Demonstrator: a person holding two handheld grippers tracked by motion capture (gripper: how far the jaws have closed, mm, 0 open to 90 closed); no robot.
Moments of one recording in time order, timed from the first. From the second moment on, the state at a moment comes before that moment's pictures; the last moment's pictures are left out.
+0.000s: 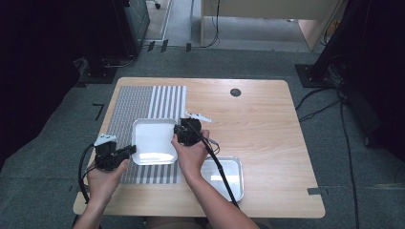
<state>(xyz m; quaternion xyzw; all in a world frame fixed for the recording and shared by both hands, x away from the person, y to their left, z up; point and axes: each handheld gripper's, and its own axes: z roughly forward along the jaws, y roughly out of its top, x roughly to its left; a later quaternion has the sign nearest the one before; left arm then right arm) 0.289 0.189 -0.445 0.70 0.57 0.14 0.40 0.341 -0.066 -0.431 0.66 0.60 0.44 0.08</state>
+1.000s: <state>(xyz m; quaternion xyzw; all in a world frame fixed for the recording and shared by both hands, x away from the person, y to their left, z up) 0.370 0.228 -0.479 0.67 0.64 0.14 0.35 0.422 -0.008 -0.486 0.72 0.58 0.39 0.05</state>
